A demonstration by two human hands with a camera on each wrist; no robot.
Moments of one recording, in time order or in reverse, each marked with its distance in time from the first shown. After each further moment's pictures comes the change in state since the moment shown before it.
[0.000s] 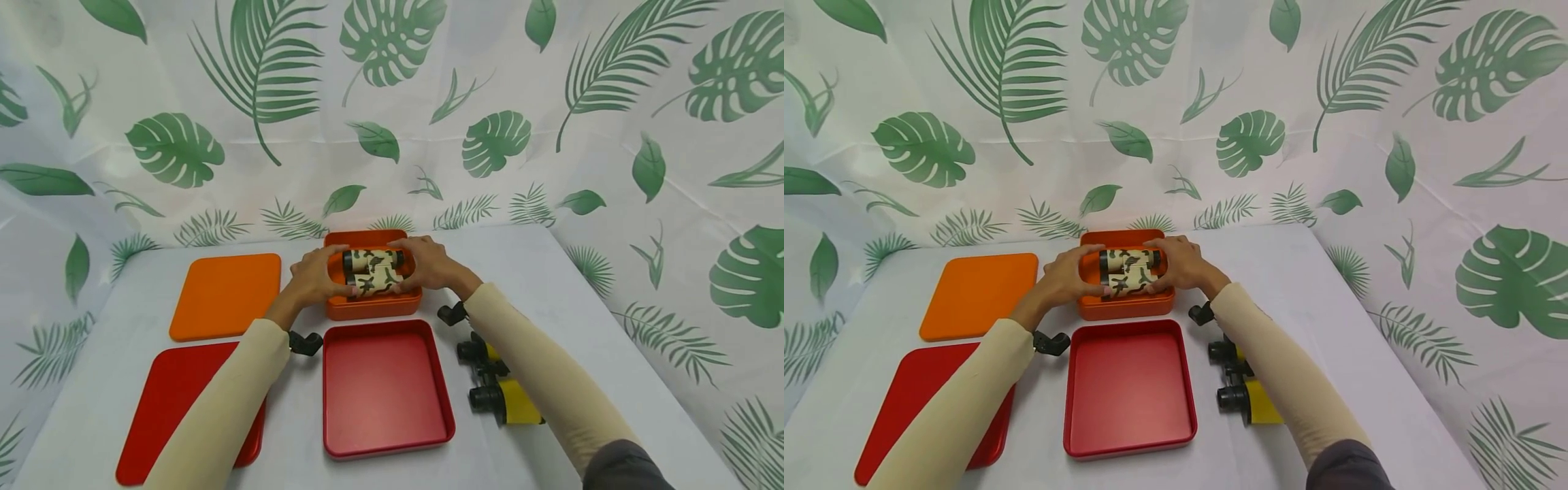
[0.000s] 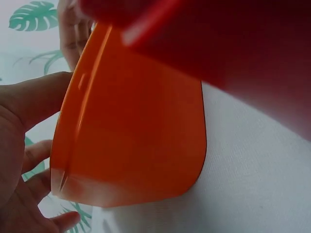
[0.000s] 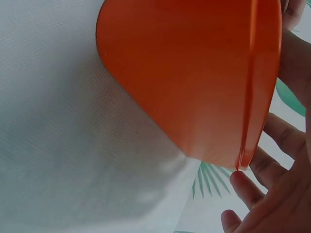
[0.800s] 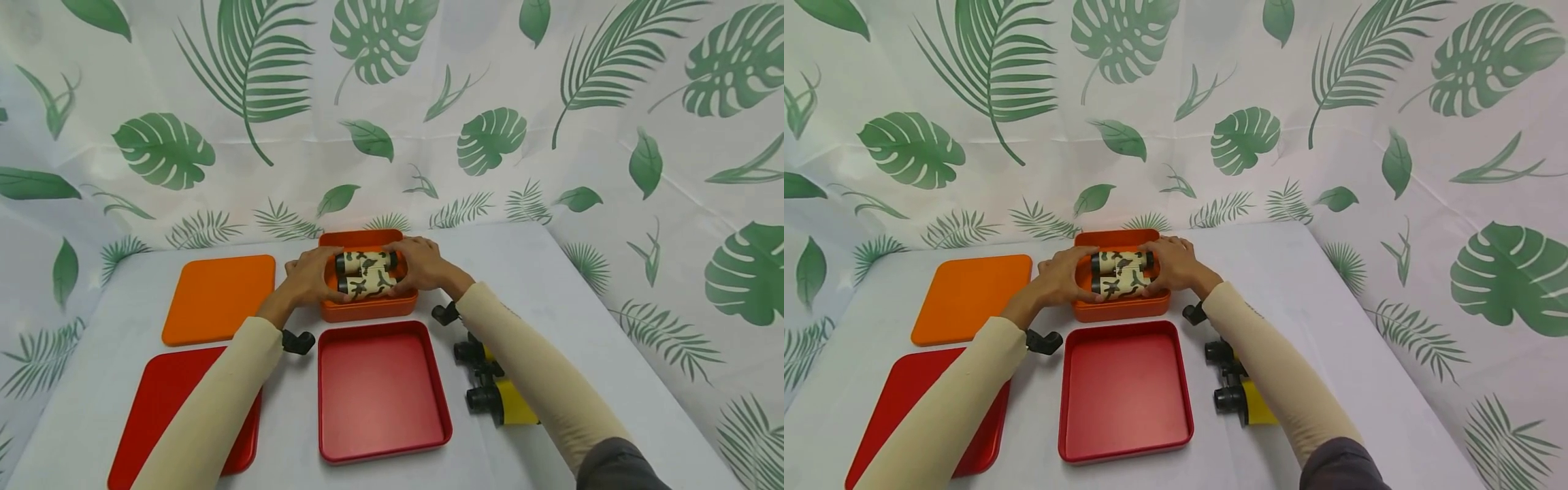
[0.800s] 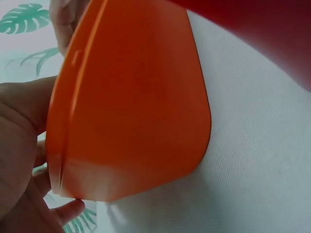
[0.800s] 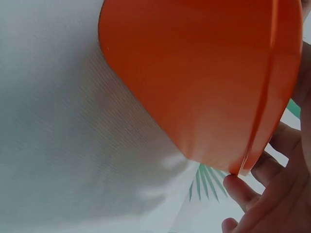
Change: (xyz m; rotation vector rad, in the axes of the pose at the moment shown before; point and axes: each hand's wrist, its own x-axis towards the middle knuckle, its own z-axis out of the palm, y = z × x) left_hand 0.005 -0.003 -0.004 0.134 -0.069 0.067; right_hand 0.004 -0.001 0.003 -0.101 -0.012 -0.002
